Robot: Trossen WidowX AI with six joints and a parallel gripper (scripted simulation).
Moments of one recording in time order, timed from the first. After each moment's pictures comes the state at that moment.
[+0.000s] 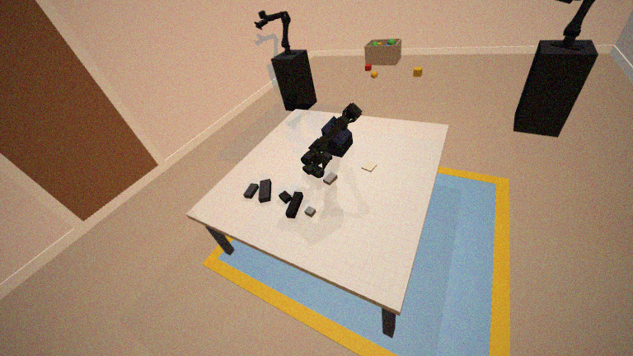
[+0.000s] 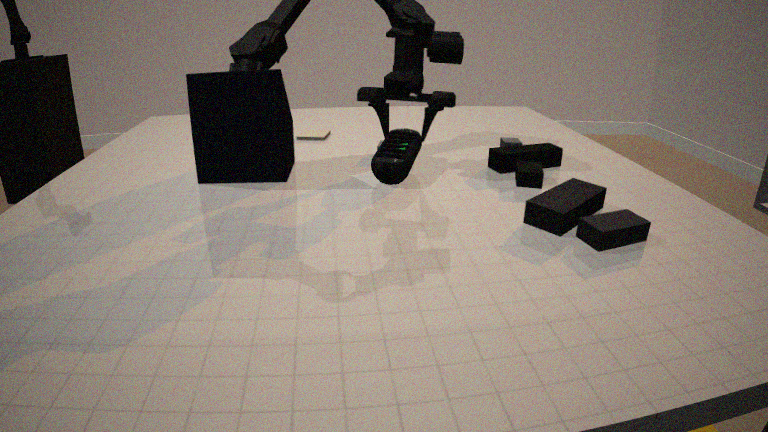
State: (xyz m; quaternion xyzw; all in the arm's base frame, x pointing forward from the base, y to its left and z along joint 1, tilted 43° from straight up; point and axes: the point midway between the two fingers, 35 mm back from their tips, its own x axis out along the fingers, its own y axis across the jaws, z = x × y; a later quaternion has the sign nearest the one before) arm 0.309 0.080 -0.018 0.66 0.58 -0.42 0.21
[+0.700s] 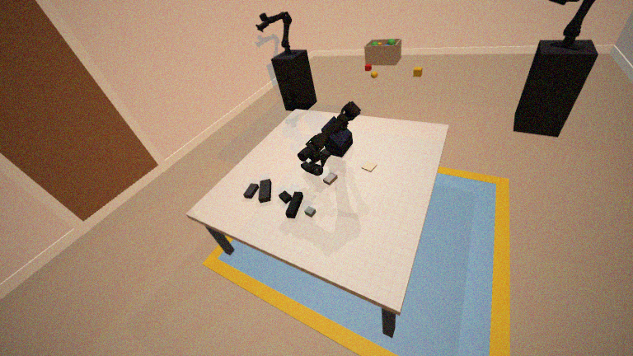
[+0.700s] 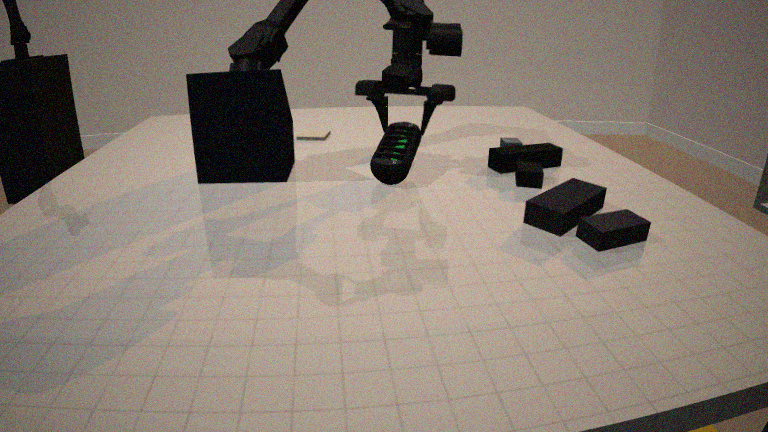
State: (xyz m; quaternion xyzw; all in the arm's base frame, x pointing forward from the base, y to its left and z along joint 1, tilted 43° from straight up) arm 0.306 0.063 -0.013 0.67 0.59 -0.41 0.20
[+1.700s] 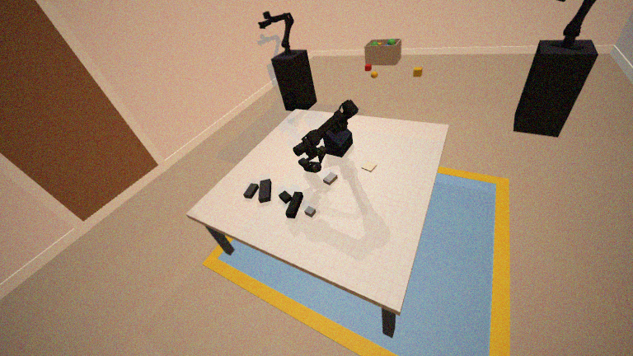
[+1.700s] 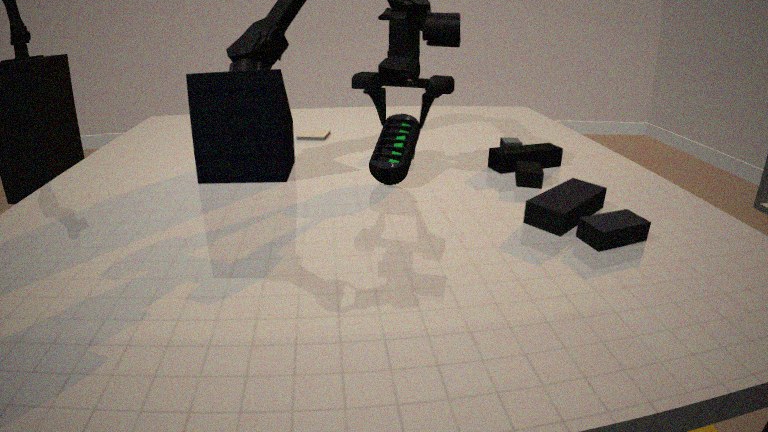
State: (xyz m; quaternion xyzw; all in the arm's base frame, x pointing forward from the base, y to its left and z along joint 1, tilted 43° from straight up) arm 0.300 0.039 -0.012 0.68 0.59 -0.39 0.18
